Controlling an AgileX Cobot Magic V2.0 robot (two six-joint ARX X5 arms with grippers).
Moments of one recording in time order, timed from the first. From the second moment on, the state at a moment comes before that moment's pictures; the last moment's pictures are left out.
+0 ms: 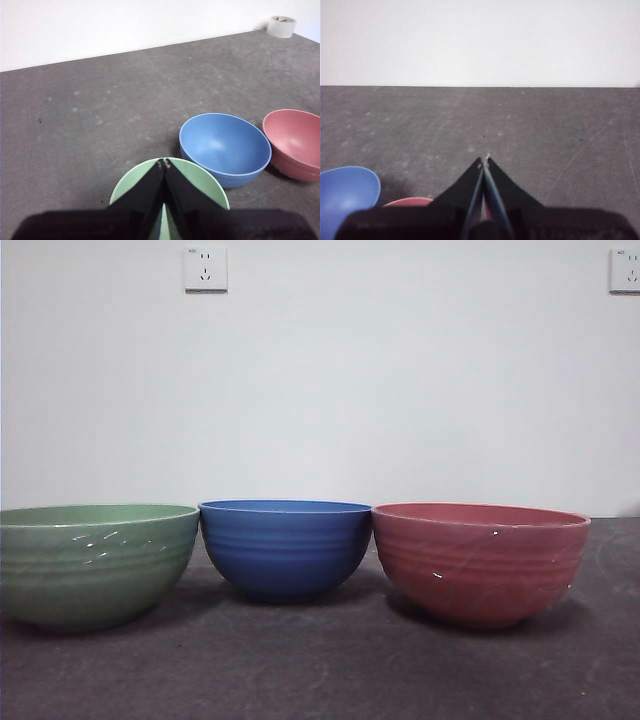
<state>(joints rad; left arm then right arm) -0.31 0.41 0.59 -0.47 0.11 0.00 0.46 0.48 0.50 -0.17 0.30 0.07</state>
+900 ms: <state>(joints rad) -0.03 0.01 0.06 -0.21 -0.02 0.02 0.46 0.48 0.50 -0.17 0.30 0.07</state>
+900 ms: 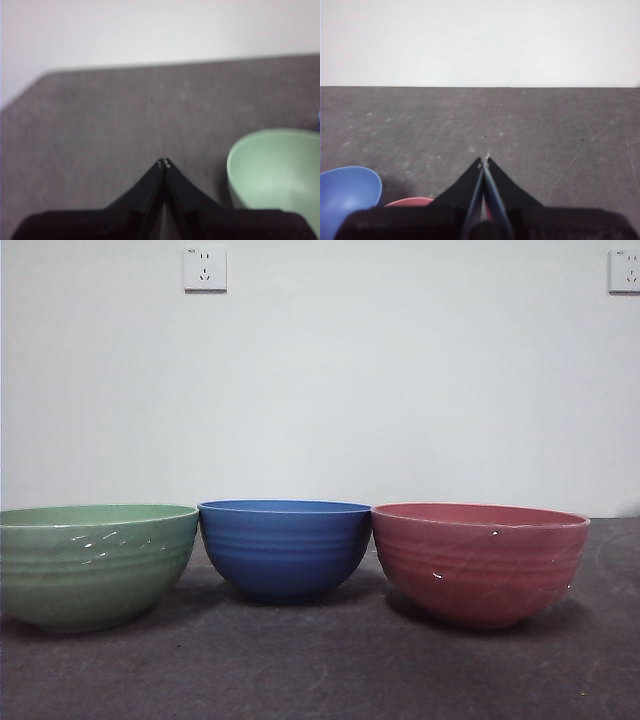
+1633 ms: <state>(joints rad) -0.03 0.01 0.03 -0.21 -0.02 -0.06 0.46 0.48 0.50 -0.17 0.30 0.07</state>
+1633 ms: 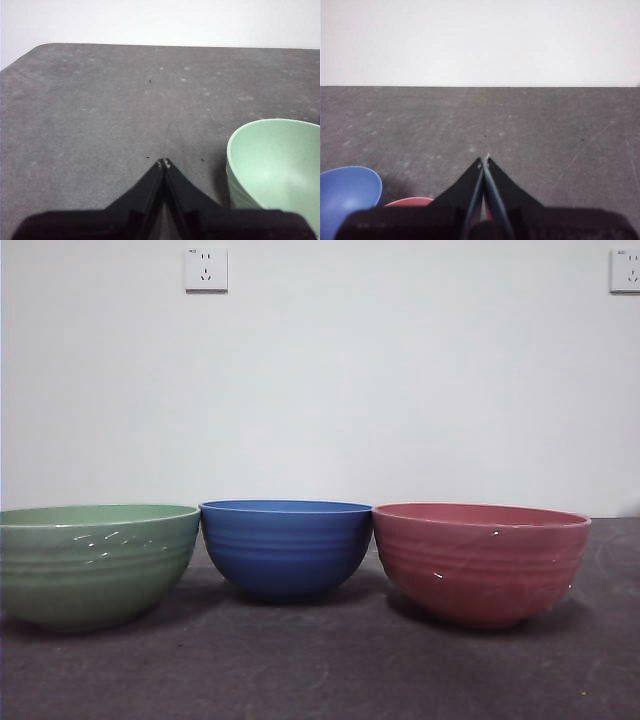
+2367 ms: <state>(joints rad) -0.03 0.01 0.03 -0.21 -0.02 -0.06 0.37 0.29 0.46 -0.35 0.20 0.03</state>
